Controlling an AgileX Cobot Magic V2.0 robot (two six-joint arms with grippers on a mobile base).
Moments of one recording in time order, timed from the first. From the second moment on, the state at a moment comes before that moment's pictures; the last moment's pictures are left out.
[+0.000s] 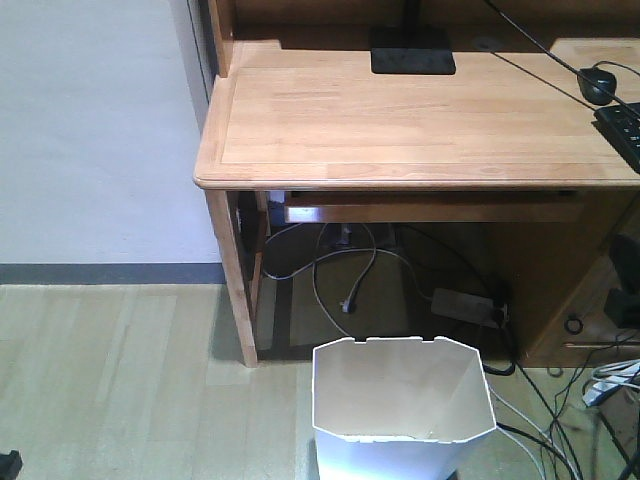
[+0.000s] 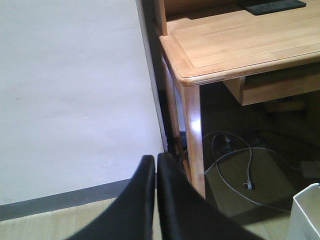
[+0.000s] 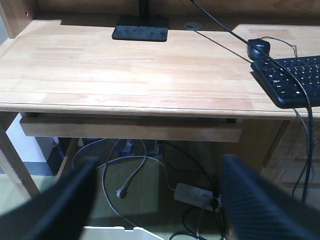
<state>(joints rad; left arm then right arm) -0.07 -0.02 0.03 0.00 0.36 0.08 0.00 0.60 -0.36 -0.02 0.24 -0.03</state>
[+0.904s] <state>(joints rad) -0.07 -0.02 0.03 0.00 0.36 0.08 0.00 1.09 -0.64 0.07 0.51 -0.05</state>
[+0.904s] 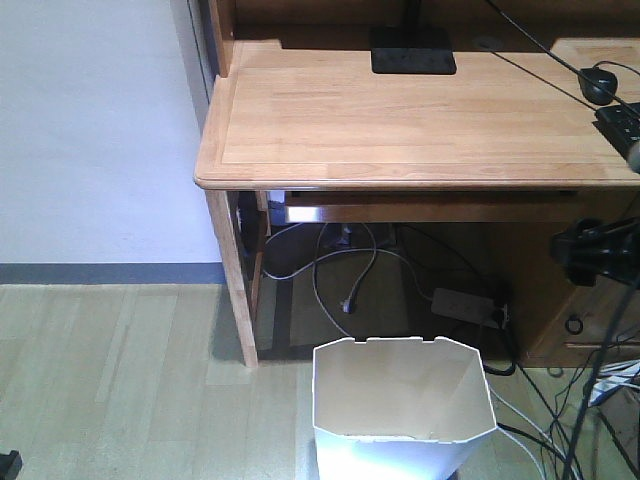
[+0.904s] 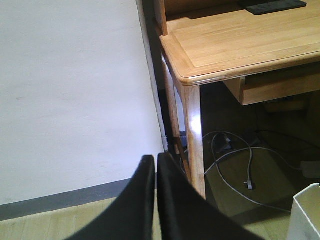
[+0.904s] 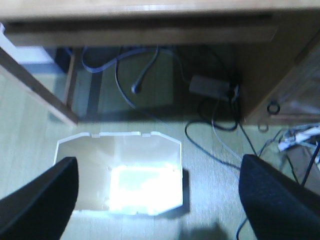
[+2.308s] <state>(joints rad) -0.07 -0.02 0.03 0.00 0.36 0.08 -0.13 2.39 -1.00 0.45 0.23 -0.64</state>
